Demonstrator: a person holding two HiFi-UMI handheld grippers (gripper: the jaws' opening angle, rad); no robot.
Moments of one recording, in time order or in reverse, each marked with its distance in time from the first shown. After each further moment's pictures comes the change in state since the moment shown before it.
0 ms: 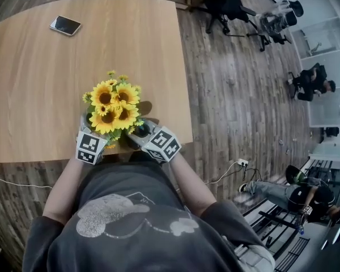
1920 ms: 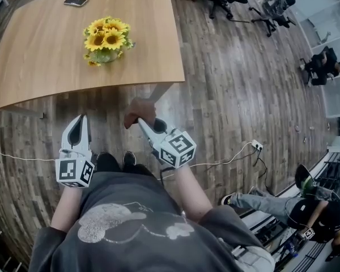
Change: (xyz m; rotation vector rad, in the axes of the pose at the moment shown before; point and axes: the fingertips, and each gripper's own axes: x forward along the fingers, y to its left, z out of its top) left arm -0.266 -0.179 0.026 -0.186 -0.270 0.382; right arm -0.177 0.166 -0.088 0.175 -0.431 -0.211
